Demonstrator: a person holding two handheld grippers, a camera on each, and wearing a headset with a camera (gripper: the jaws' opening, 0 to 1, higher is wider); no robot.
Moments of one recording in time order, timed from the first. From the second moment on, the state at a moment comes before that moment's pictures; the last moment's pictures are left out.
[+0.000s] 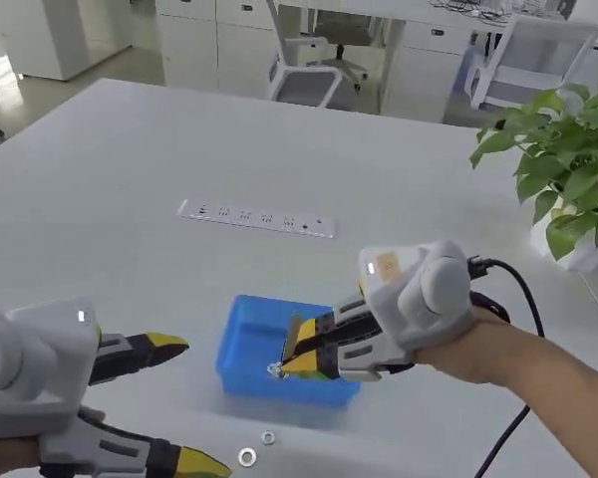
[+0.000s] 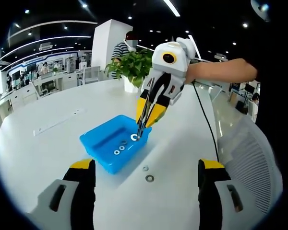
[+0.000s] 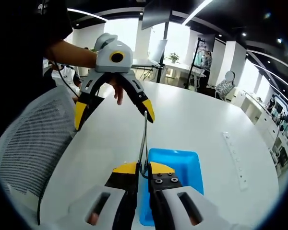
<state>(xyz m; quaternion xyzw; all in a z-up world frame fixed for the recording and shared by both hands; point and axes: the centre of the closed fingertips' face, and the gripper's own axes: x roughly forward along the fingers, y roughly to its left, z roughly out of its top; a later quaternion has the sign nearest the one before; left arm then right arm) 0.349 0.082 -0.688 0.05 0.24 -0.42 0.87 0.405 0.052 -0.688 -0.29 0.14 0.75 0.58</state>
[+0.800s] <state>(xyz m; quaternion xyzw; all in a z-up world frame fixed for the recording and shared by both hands) 0.355 0.096 -0.690 0.04 0.24 -0.41 0.88 0.433 0.078 -0.712 -0.30 0.14 0.75 0.57</state>
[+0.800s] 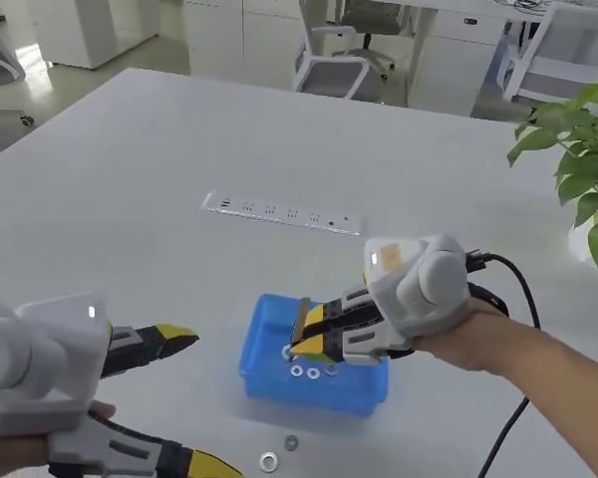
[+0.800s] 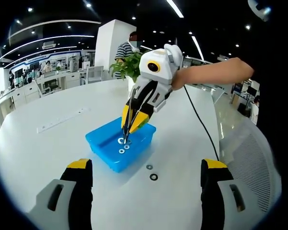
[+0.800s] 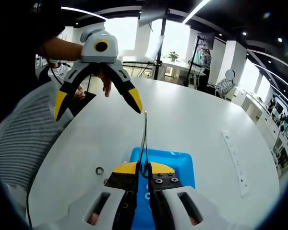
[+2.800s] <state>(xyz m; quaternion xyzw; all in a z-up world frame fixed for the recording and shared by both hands) 0.443 0.079 -0.690 0.13 0.21 -0.45 0.86 0.443 0.094 -0.766 -0.29 0.18 0.77 0.54</state>
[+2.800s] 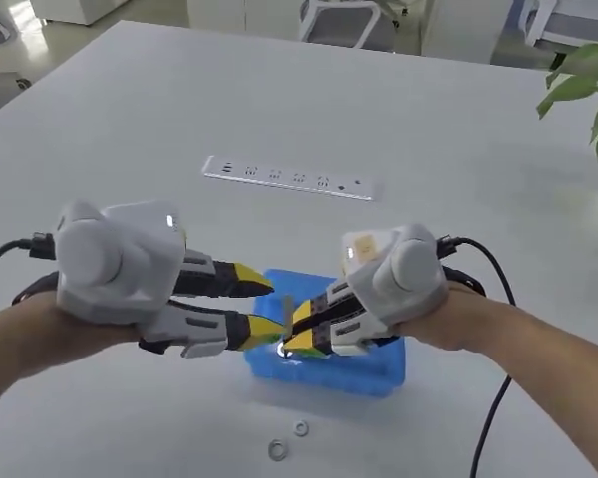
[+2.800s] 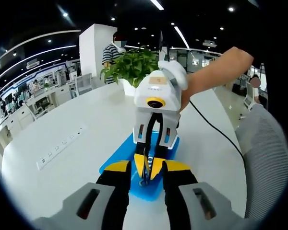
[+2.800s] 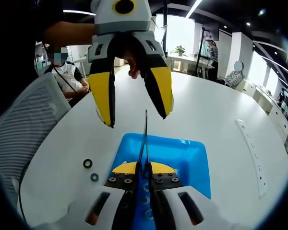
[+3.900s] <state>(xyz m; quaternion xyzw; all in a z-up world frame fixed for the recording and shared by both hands) 0.448 0.066 -0.694 0.18 0.20 -0.48 0.84 0.442 0.092 -0.766 -0.31 0.17 0.77 0.53</state>
